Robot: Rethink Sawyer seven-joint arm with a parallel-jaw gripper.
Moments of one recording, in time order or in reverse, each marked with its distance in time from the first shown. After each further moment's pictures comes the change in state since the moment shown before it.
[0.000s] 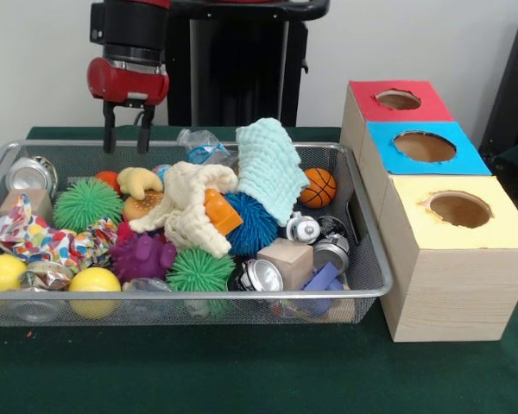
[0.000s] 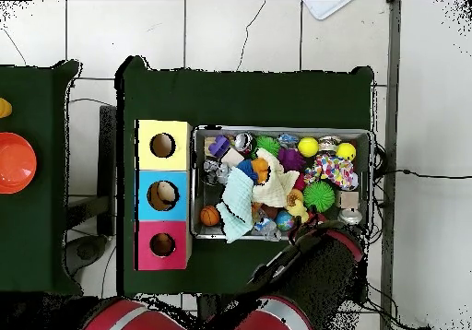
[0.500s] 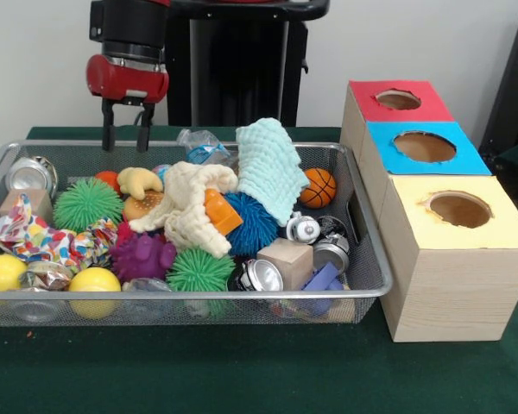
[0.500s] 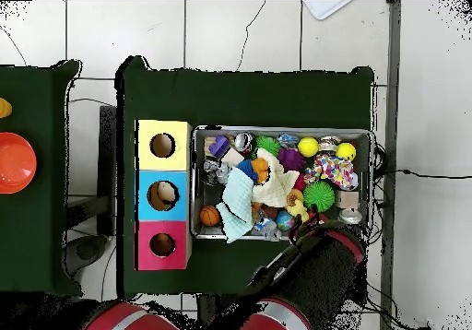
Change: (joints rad) arm 0.000 -0.013 0.000 0.000 -0.004 0.000 0.019
